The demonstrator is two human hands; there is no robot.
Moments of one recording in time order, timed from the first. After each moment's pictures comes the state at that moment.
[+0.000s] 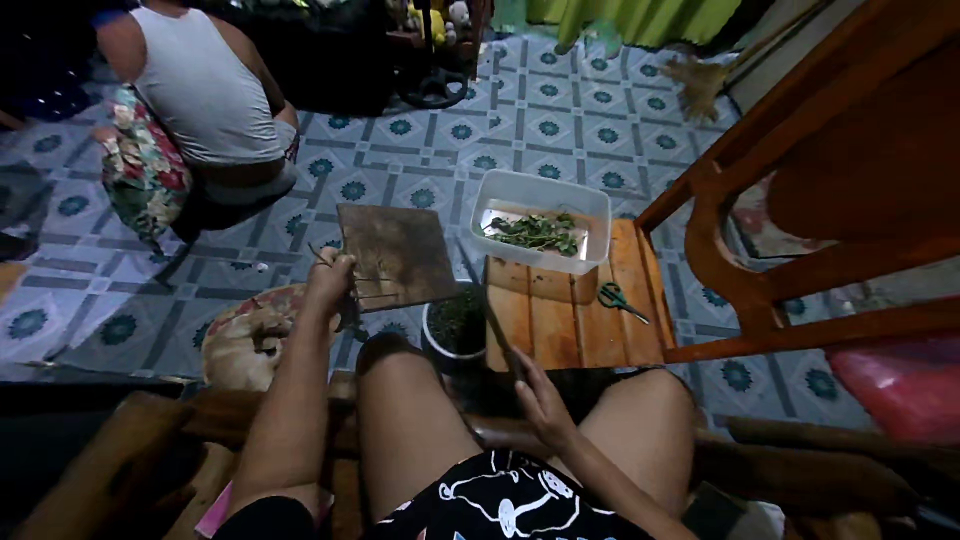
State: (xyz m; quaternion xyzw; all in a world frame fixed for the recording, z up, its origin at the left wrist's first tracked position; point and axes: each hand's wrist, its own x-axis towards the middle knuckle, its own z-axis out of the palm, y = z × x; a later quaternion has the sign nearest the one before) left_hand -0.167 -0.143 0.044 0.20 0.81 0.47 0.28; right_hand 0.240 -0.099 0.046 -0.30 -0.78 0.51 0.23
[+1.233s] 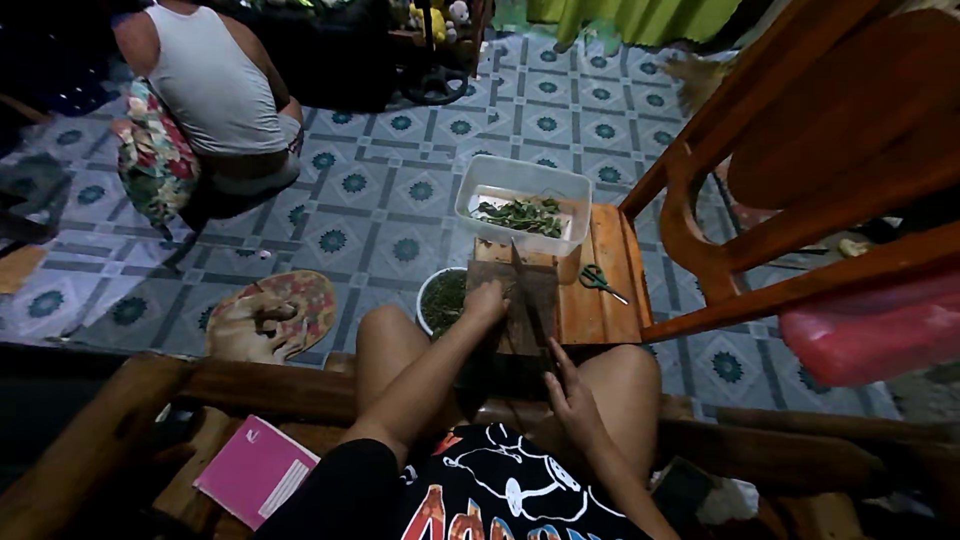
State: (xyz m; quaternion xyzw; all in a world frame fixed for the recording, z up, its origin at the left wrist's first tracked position) left_hand 0.097 -0.033 0.006 0.49 0.81 0.07 0.32; right_hand 0.335 -0.099 0.033 -0.37 -0.79 0.43 0.23
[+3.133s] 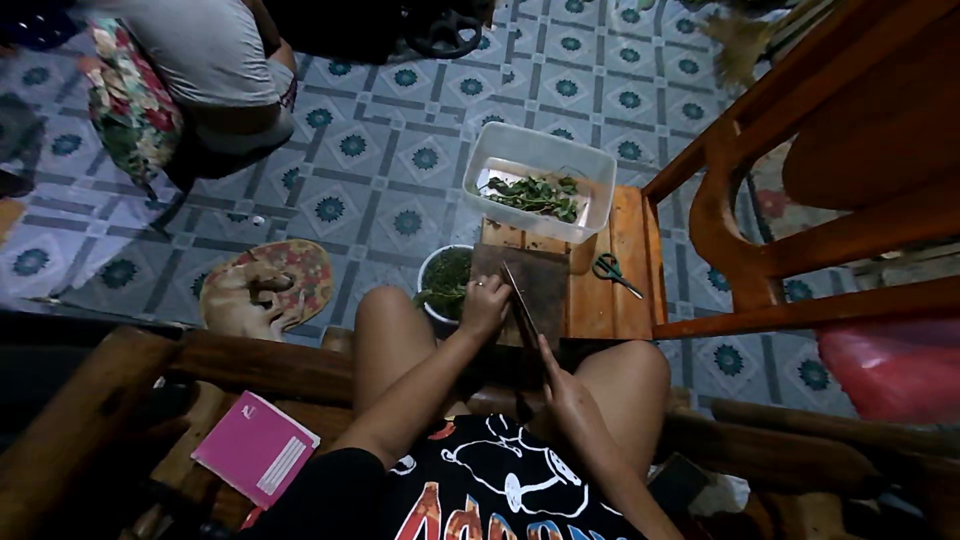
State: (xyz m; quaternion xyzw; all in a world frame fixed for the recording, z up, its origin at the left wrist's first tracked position) left_hand 0.101 -0.075 -0.061 0.62 0.73 0.29 0.05; right_hand 0.302 -0.091 0.063 -0.49 -0.78 0.35 -0.18
